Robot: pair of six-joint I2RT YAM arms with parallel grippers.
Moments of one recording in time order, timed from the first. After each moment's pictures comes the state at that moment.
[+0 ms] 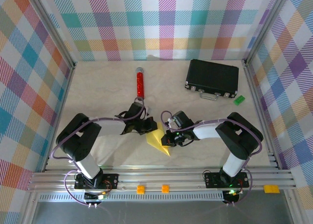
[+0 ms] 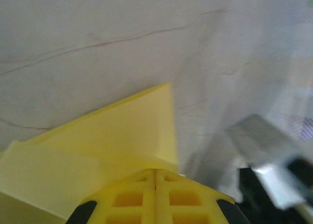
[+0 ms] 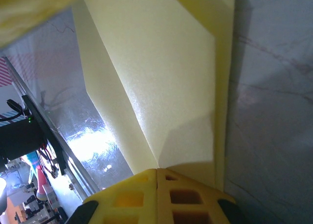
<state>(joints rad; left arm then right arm) -0.60 1.70 0.73 0.07 0.46 -0.84 0.75 1.70 0.66 0.01 -0.67 0.72</state>
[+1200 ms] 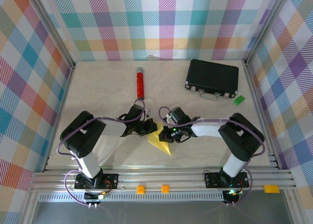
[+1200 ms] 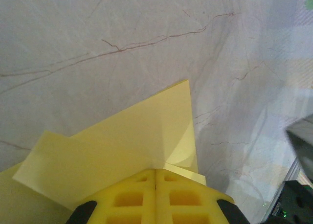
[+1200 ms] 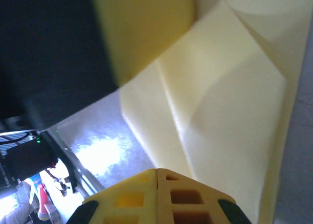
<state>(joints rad) -0.60 1.74 0.68 0.21 0.46 -0.84 0.76 1.66 0.76 -0.09 -0.59 0.78</state>
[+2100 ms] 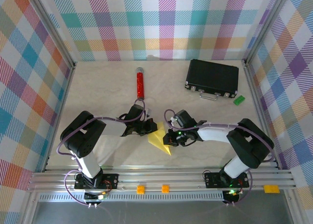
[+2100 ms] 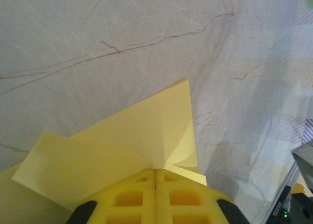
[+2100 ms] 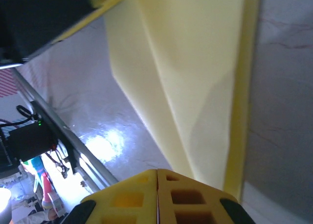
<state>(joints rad) -0.60 1.74 0.69 0.20 0.46 -0.83 0.75 1.56 0.65 -0.09 -0.63 0.77</state>
